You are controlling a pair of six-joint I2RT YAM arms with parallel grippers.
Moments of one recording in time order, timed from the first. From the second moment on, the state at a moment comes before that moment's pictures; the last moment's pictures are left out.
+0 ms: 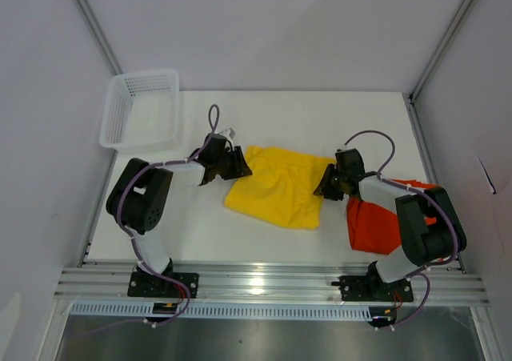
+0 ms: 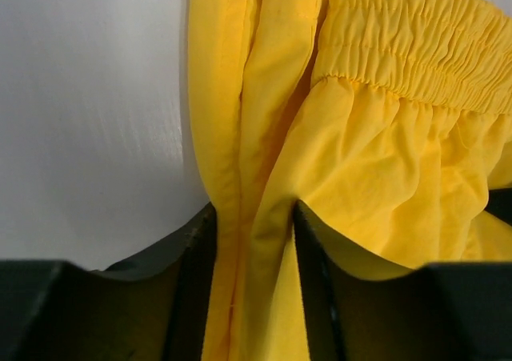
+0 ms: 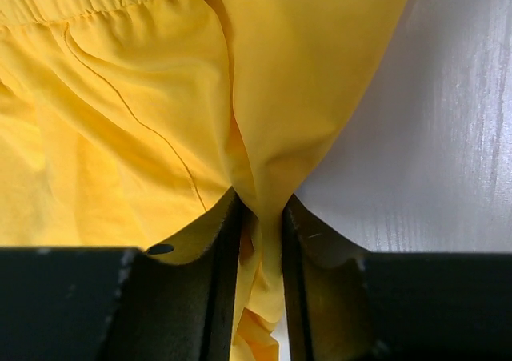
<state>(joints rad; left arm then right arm) -0.40 1.81 0.92 0.12 0.26 -0.55 0.30 1.54 0.72 -0.13 -0.17 0.65</state>
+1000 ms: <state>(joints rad) -0.68 1.61 0.94 -0.11 -0.17 -0.64 0.51 1.56 1.01 -0.49 0.10 0.60</state>
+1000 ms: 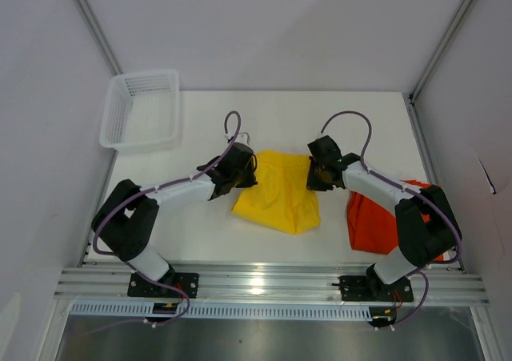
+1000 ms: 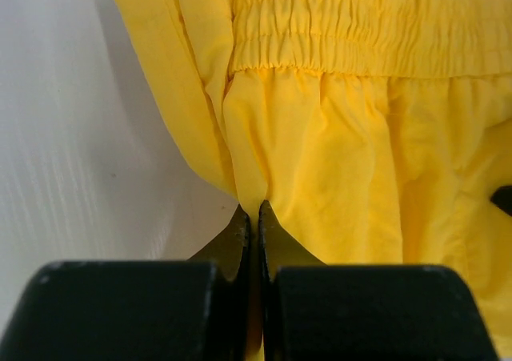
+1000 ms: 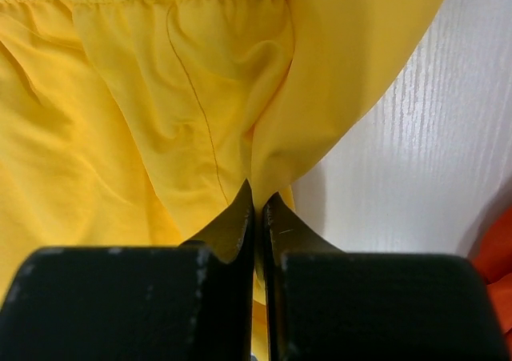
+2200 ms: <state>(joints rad) -1.06 1.72 1.29 -0.14 -0.31 -0.68 0.37 1.16 1.13 -0.79 0.19 0.62</state>
